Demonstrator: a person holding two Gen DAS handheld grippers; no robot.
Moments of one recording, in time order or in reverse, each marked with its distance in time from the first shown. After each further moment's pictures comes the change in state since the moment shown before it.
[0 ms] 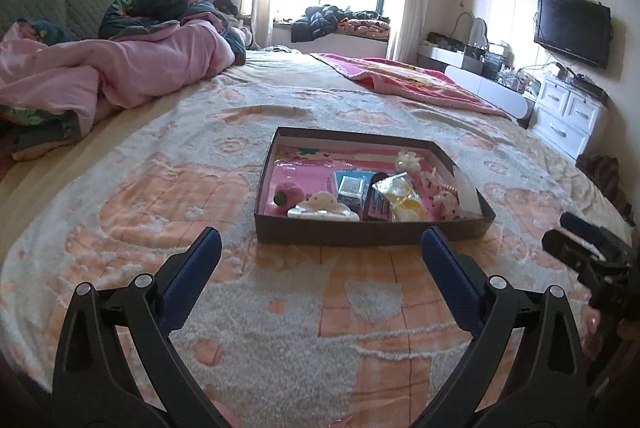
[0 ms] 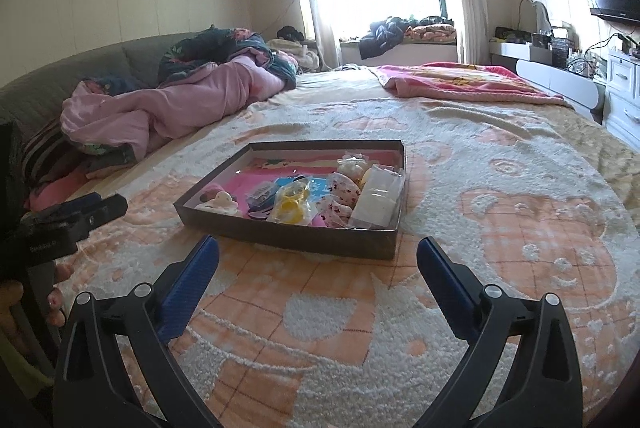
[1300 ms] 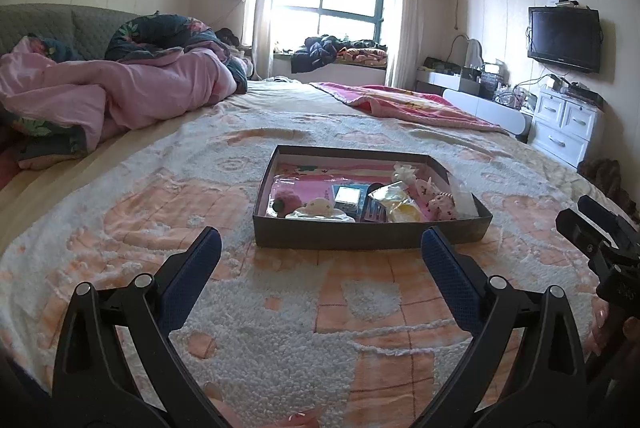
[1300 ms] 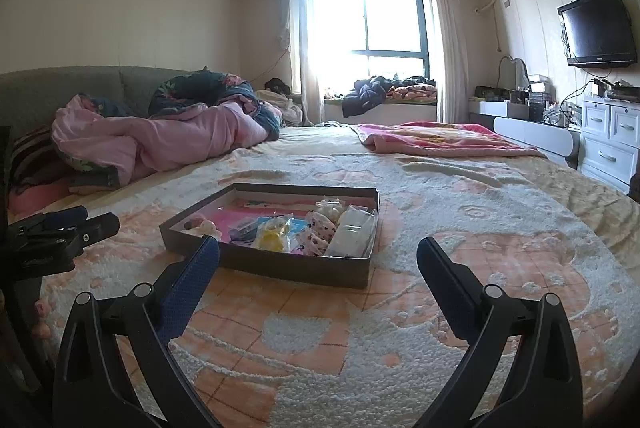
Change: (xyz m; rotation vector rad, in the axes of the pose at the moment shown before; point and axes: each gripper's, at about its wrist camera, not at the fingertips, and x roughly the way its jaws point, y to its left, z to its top) left arm -0.012 -0.007 -0.027 0.016 -0.129 0.007; right arm -0.021 0.004 -0.026 -0.069 -0.223 -0.093
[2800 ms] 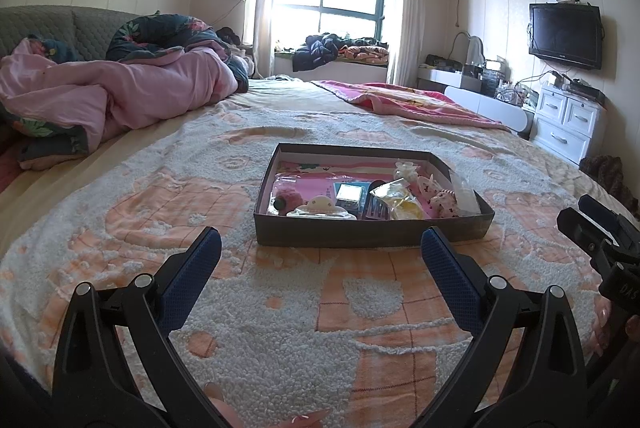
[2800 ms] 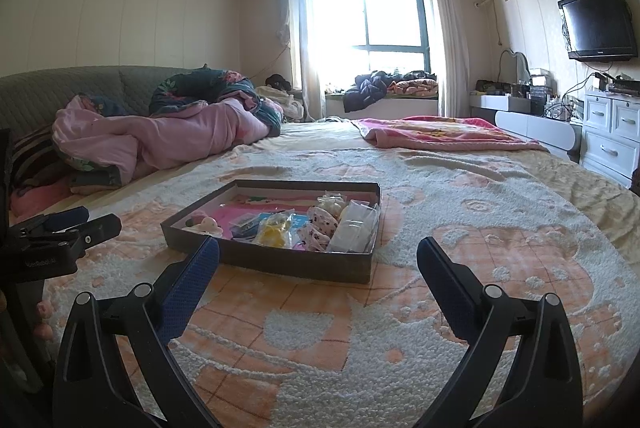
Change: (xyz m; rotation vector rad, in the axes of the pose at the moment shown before) left arm 0.000 0.000 0.000 0.002 0.002 0.003; right arm 0.002 -0.004 -0.002 0.015 0.016 0.007
